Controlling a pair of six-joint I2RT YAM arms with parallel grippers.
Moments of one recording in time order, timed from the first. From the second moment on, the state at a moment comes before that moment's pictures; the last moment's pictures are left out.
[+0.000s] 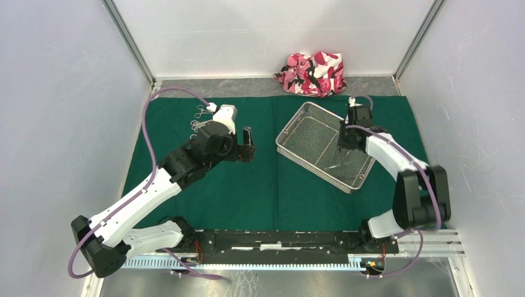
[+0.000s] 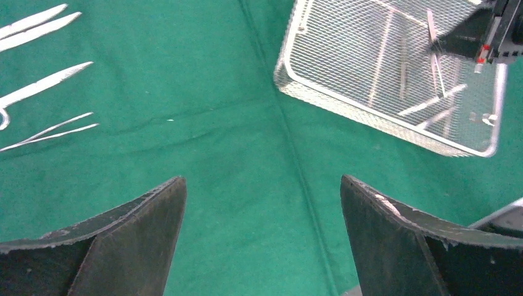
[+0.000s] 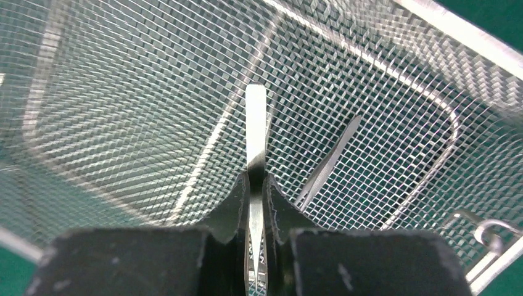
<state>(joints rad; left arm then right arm) -0.77 1.05 1.04 -0.56 -0.28 -0.44 0.15 1.53 0.94 -0.40 0.07 0.28</state>
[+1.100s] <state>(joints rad) -0.78 1.12 0.89 -0.12 -0.03 -0.98 0.61 1.18 0.82 0.11 -0.57 0.52</state>
